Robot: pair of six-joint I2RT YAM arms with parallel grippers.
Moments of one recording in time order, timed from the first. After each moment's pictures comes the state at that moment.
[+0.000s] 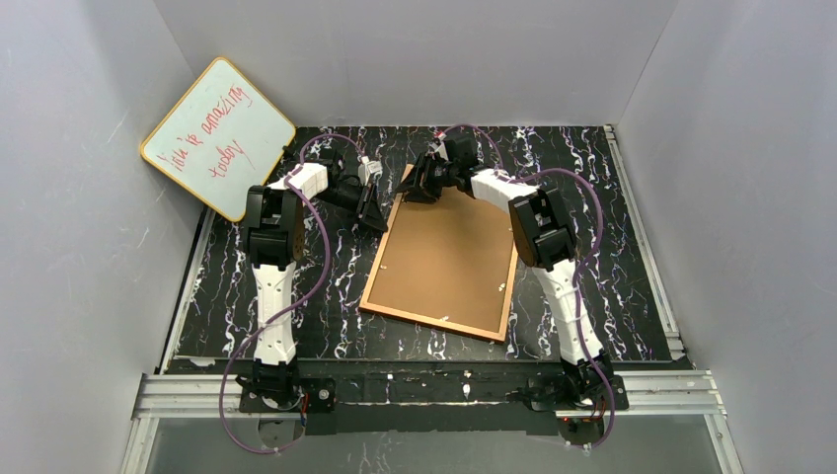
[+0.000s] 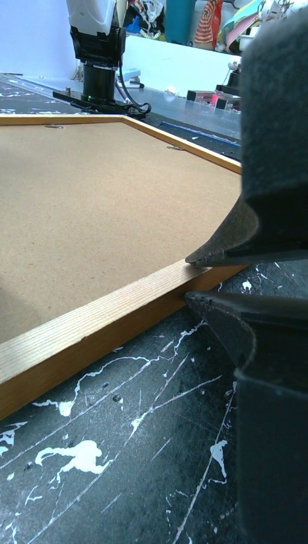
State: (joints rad) left arm -0.15 2.36 1.77 -0.88 0.99 0.35; right arm 0.48 2.49 1.94 -0.08 -0.67 0.87
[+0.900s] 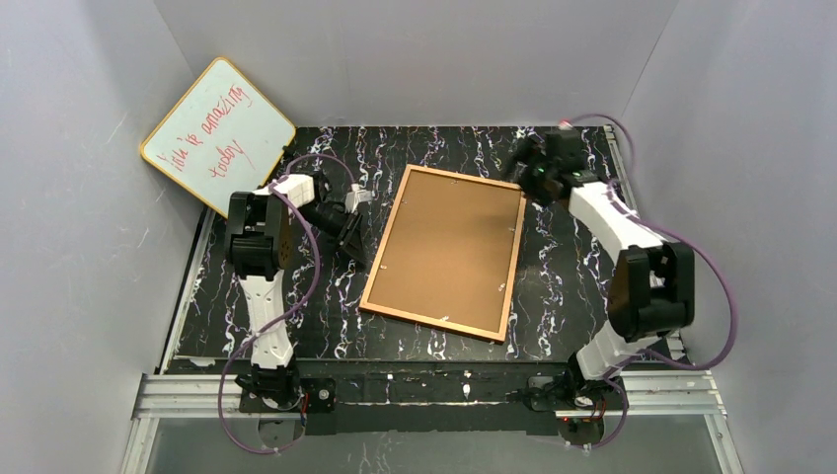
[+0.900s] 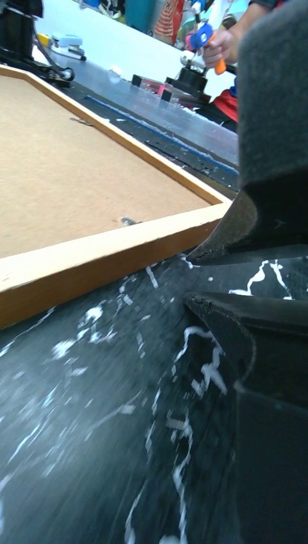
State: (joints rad) left arm -0.09 2.20 1.53 -1.07 0.83 0.57; right arm 0.25 1.67 1.32 -0.33 -0.16 0.69
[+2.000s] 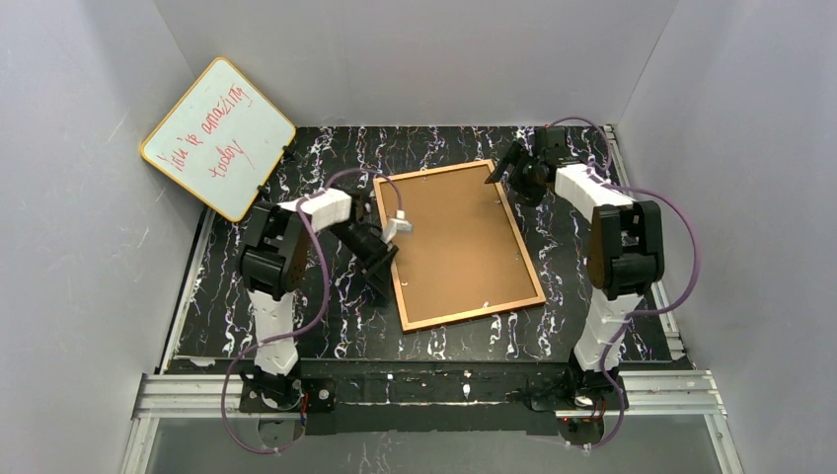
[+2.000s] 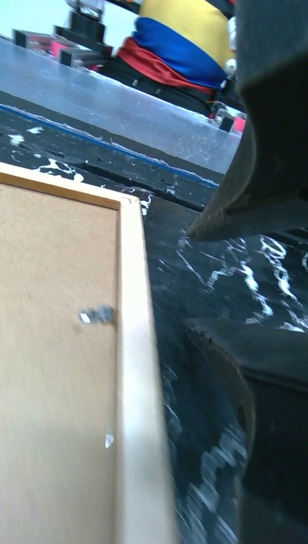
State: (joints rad) left arm -0.39 2.03 1.31 -1.10 0.84 0.70; right arm 0.16 1.96 1.45 -0.38 -0.22 0.65
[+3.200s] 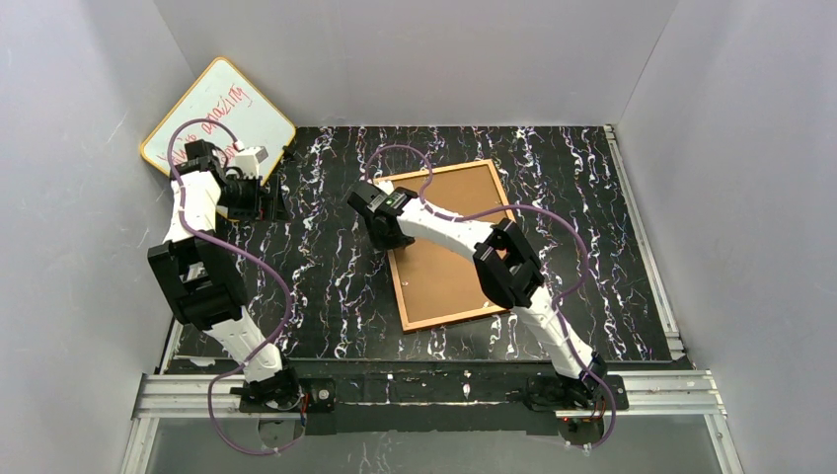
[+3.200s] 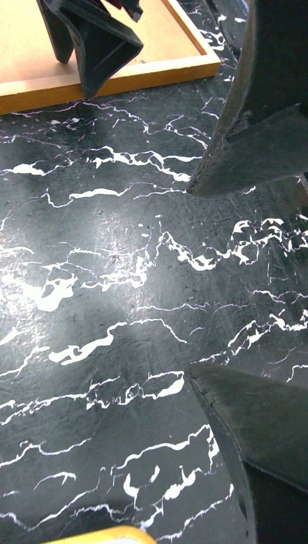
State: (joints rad) left arm 0.34 1.78 1.52 -0.98 0.55 0.45; right arm 0.95 2.39 2.12 -0.91 0.28 0.55
